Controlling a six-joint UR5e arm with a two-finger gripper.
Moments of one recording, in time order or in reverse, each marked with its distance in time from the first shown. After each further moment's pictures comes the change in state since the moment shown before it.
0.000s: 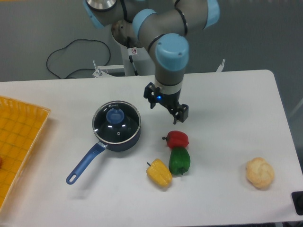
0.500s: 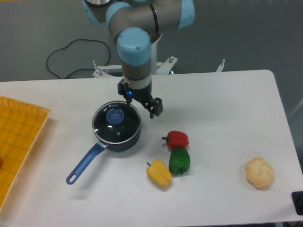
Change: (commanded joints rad) arm -0.095 0.135 -0.110 -0.003 0.000 -0.311
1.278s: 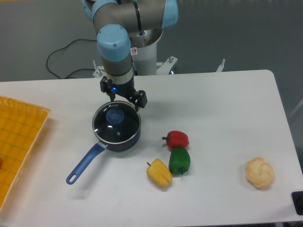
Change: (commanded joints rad) arm -0.058 -0.055 -0.003 0.009 0.000 -0.108
